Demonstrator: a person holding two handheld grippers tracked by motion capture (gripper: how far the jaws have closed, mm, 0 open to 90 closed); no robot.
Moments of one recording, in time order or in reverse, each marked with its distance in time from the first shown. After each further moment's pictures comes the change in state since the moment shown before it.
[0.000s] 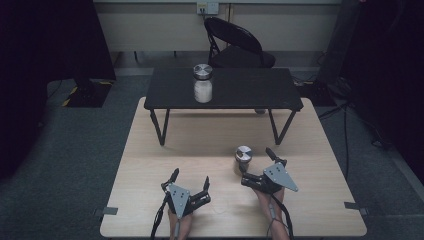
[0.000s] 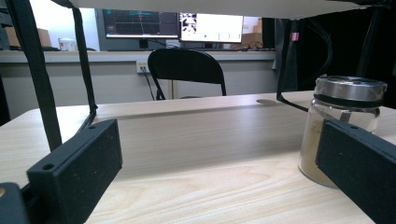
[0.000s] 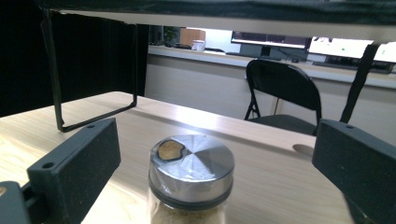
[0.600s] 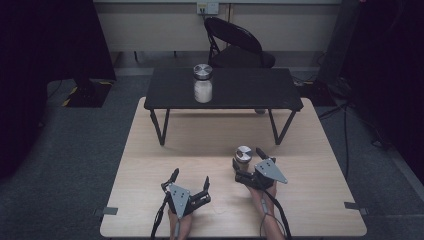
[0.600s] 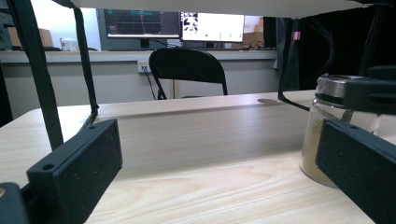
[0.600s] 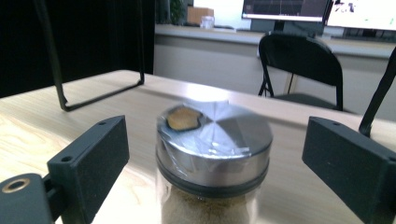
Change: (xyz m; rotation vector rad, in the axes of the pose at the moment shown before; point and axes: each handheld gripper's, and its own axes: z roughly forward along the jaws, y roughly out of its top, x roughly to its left) left arm -0.001 0.000 0.000 0.002 0.003 0.003; right arm 0.001 -0.008 0.027 0.088 0.033 0.035
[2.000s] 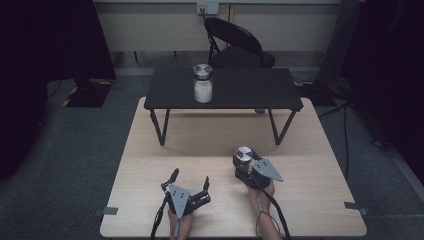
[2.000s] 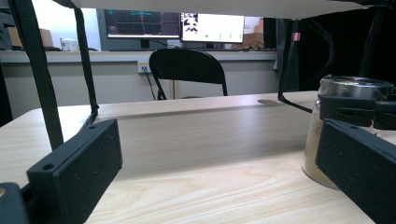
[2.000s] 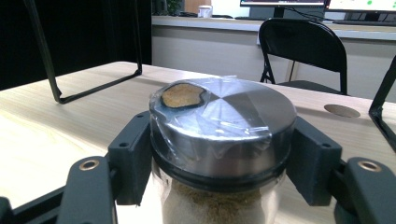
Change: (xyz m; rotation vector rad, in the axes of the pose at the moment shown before) left arm 0.000 0.000 0.000 -0.002 0.000 -0.003; right arm 0.005 -0.006 0.008 0.030 -0.012 0.021
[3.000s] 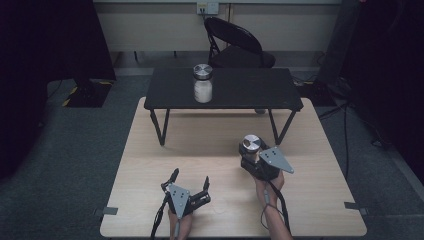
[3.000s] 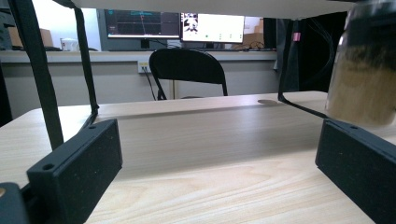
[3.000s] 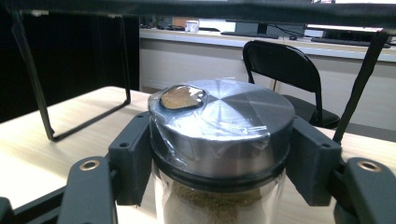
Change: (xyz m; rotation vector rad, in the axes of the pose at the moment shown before) left arm 0.000 0.000 0.000 0.000 0.000 0.000; right arm 0.000 0.063 -0.016 -0.025 -0.050 -0.005
